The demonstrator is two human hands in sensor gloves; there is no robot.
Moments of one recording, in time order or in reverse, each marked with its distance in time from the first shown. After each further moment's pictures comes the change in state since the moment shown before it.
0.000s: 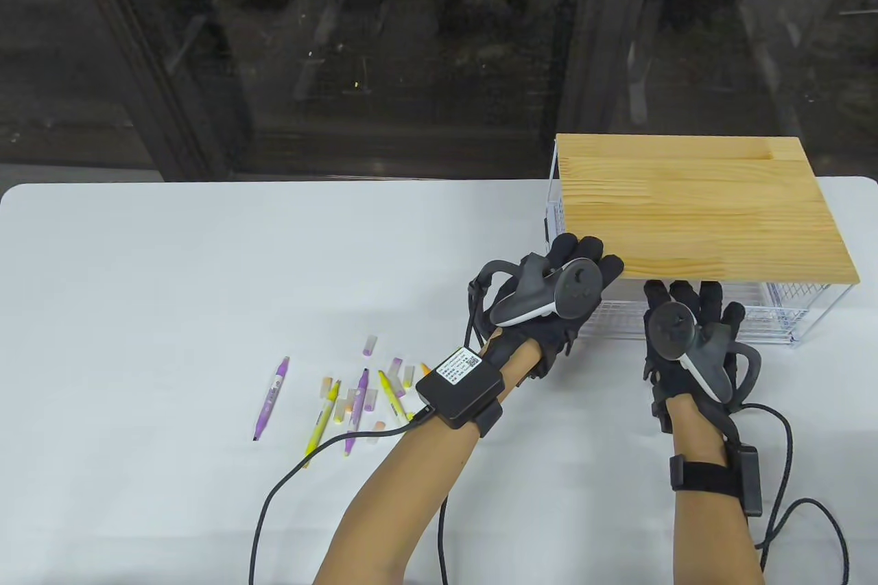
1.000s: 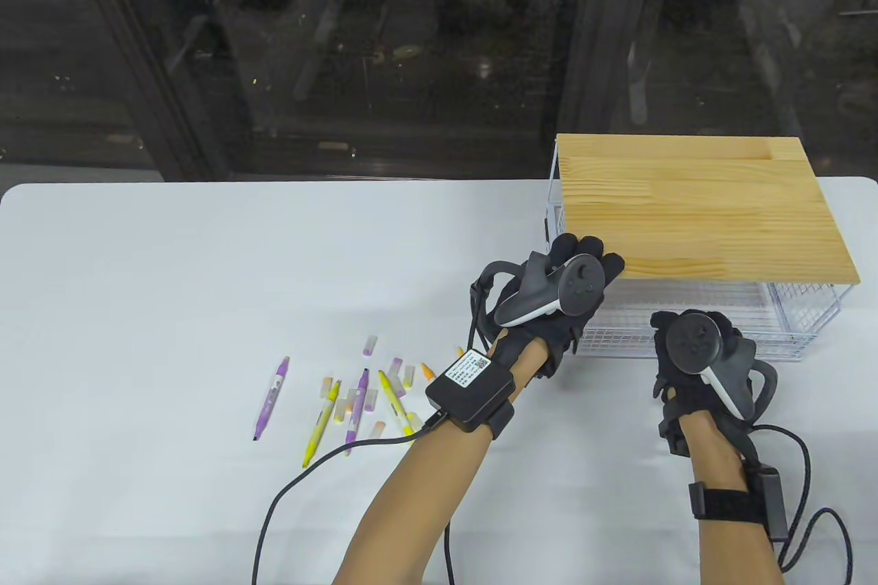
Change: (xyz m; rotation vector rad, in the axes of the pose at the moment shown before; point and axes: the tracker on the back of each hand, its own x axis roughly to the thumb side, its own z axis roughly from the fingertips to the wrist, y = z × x) left_hand 0.003 0.002 -0.001 0.008 0.051 0.001; right_hand -0.008 -0.020 0.027 0.066 -0.003 -0.074
